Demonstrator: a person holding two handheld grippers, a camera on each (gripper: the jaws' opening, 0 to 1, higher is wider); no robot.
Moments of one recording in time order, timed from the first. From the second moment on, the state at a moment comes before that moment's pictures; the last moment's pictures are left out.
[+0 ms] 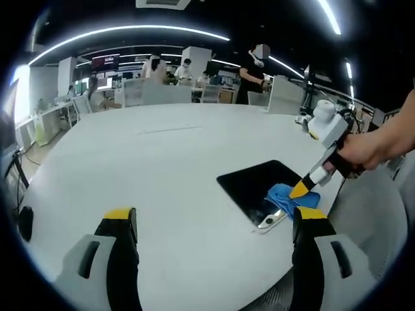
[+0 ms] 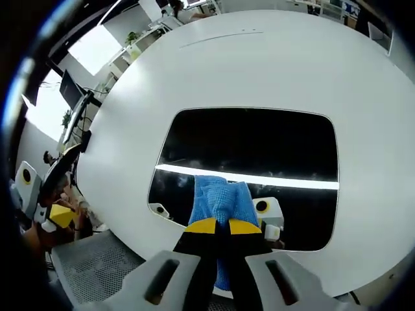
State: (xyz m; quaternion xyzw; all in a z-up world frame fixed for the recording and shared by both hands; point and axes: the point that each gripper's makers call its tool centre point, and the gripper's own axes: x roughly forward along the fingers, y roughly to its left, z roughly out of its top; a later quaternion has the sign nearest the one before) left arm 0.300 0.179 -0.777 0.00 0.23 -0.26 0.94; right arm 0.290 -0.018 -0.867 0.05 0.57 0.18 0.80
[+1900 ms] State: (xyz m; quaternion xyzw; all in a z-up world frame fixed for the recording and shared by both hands) left arm 0.291 0.168 -0.787 0.00 0.25 -0.27 0.93; right arm 0.366 -0.018 -0.868 0.00 0.56 0.19 0.81
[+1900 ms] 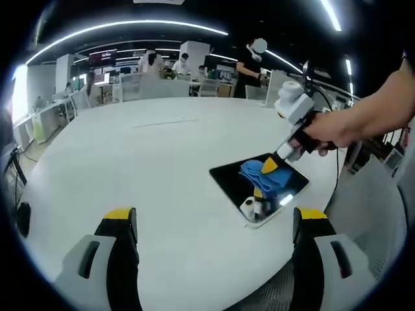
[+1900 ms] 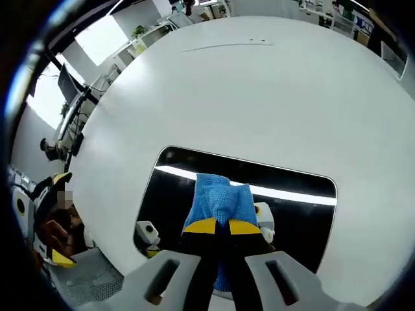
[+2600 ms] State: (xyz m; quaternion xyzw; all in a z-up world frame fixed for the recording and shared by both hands) left arm 0.293 0.169 -0.790 0.00 0.26 -0.25 0.93; right arm 0.412 -0.021 -0.870 0.01 0.56 0.19 0.81
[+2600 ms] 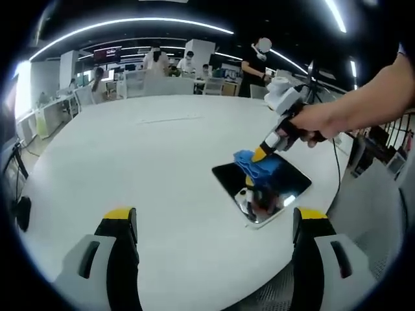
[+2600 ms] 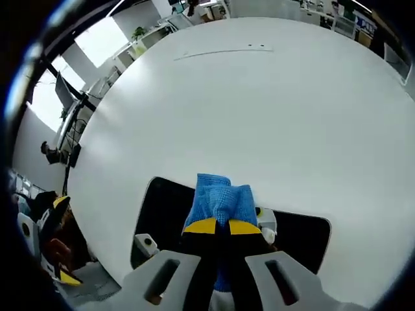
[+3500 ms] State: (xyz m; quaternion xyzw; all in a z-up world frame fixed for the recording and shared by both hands) left arm 0.298 0.159 -0.781 0.00 0.25 -0.25 0.94; right arm 0.411 -0.039 -0.869 0.03 0.56 0.20 0.81
